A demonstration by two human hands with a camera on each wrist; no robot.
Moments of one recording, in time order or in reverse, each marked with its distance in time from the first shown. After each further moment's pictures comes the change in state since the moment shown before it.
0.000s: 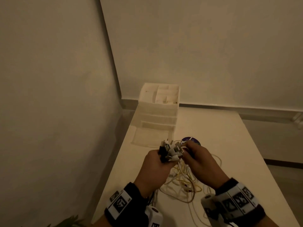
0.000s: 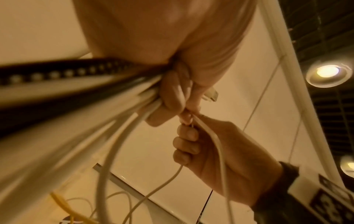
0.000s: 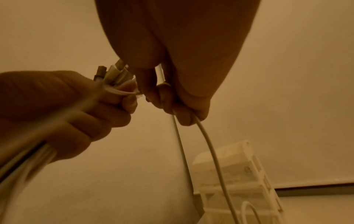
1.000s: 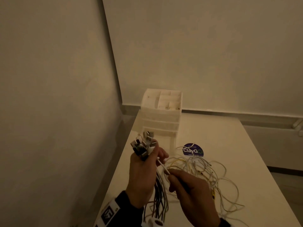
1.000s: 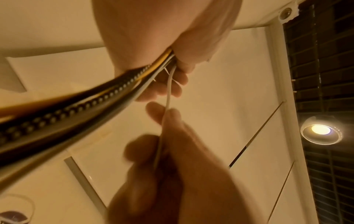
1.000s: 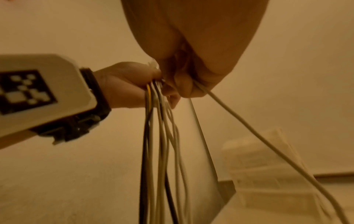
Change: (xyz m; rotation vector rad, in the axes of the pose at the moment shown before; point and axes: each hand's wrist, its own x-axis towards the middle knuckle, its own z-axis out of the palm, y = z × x) left_hand -0.003 0.015 -0.025 -0.479 0.333 0.118; right_hand -0.034 -0.034 0.060 0.091 0.258 -0.038
